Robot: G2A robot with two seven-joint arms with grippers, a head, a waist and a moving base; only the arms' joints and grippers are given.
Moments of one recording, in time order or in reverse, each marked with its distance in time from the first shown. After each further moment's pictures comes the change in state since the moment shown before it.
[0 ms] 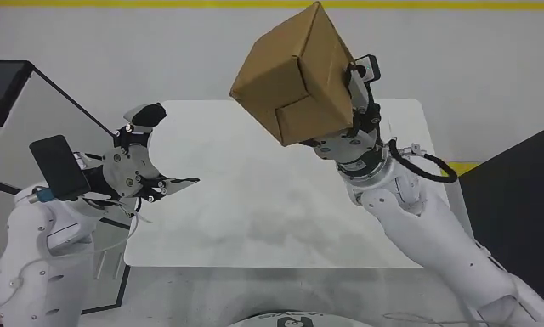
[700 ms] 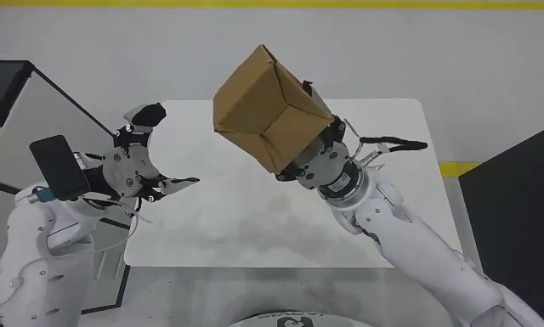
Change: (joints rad) left arm 0.000 0.000 0.000 0.000 0.000 0.000 0.000; right arm -0.071 -0.039 -0.068 -0.029 0.385 0.308 0.049
